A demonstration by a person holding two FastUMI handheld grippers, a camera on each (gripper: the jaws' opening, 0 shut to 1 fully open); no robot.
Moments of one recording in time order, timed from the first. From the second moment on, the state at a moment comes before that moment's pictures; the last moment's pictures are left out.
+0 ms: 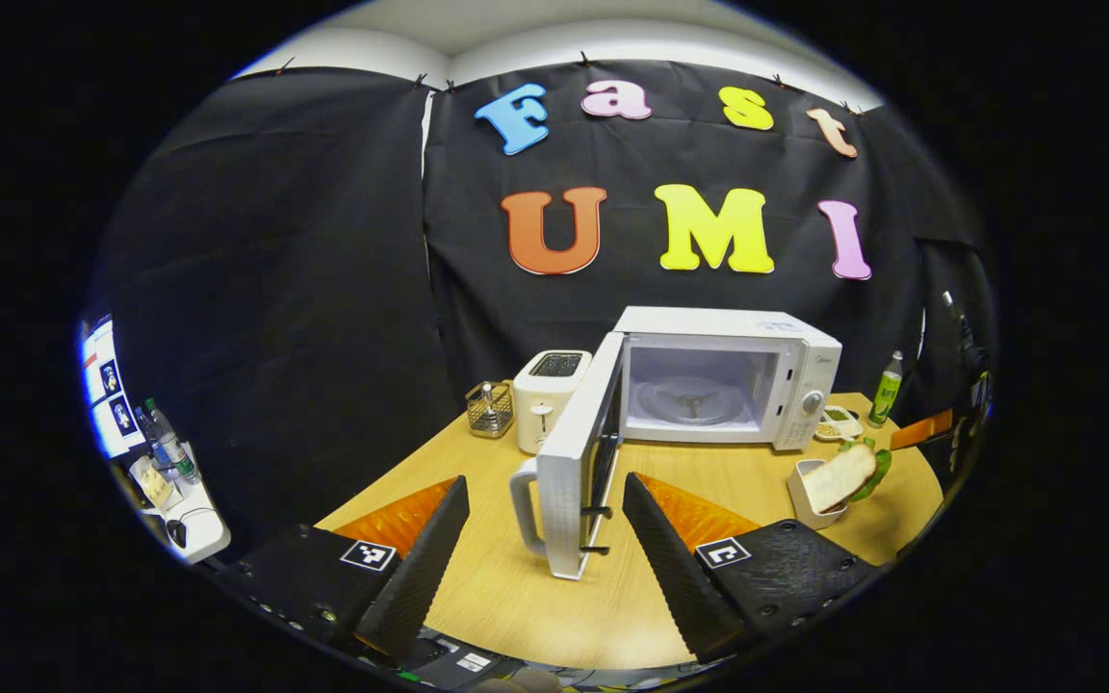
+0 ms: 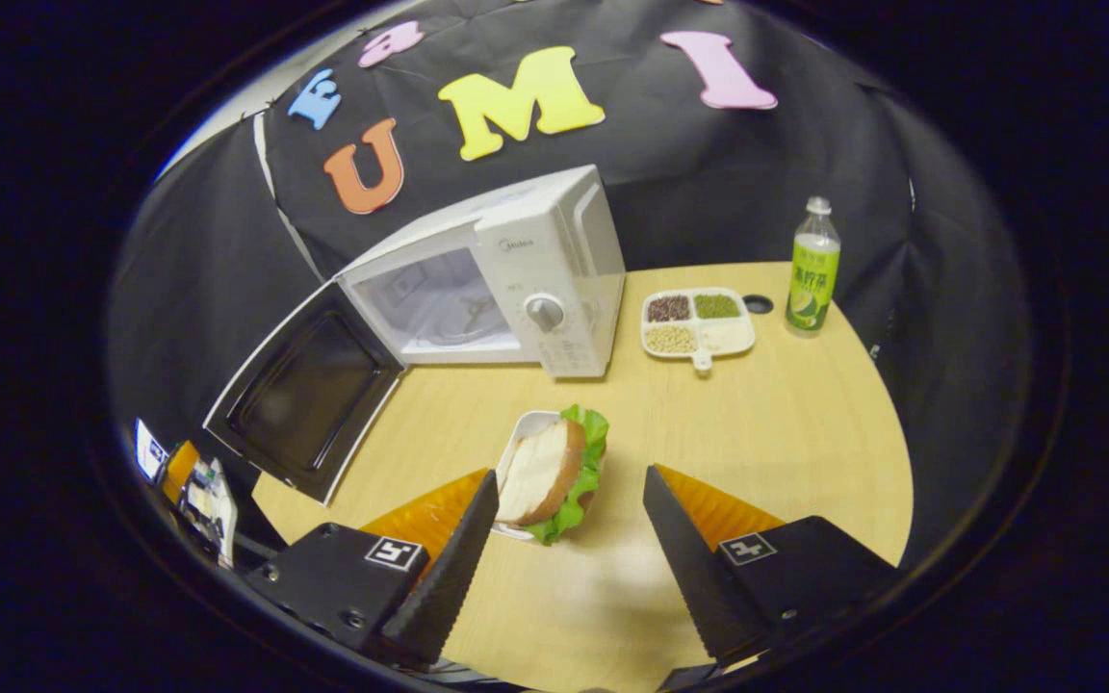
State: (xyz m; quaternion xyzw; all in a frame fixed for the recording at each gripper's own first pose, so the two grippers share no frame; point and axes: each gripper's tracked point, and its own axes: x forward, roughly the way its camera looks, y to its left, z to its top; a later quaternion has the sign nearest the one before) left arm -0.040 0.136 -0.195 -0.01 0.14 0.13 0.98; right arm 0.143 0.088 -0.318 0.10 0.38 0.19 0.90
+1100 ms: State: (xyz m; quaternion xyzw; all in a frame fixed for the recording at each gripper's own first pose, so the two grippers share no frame) left arm 0.004 0.070 -0.142 0.03 0.12 0.08 0.99; right arm 0.179 0.120 -0.329 0.22 0.47 0.23 0.82
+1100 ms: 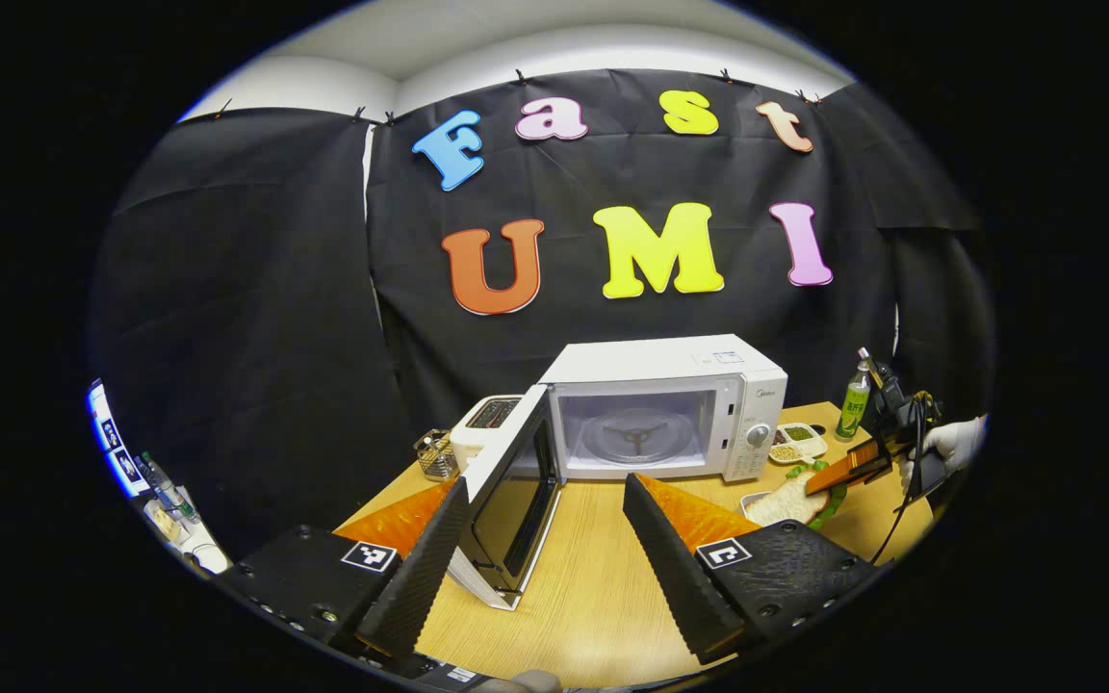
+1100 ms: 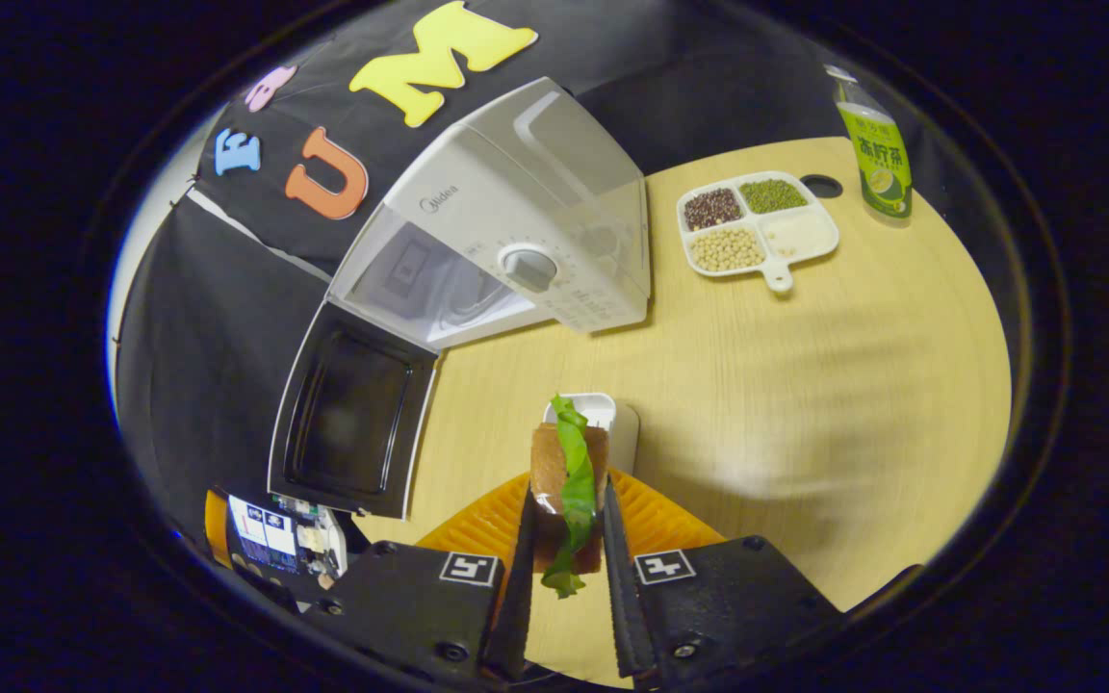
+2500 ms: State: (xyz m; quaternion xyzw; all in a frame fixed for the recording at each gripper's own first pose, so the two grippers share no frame) left arm 0.030 0.148 -0.156 0.05 0.13 0.01 0.99; right arm 0.355 0.339 -0.294 0.52 0.17 -0.01 0.84
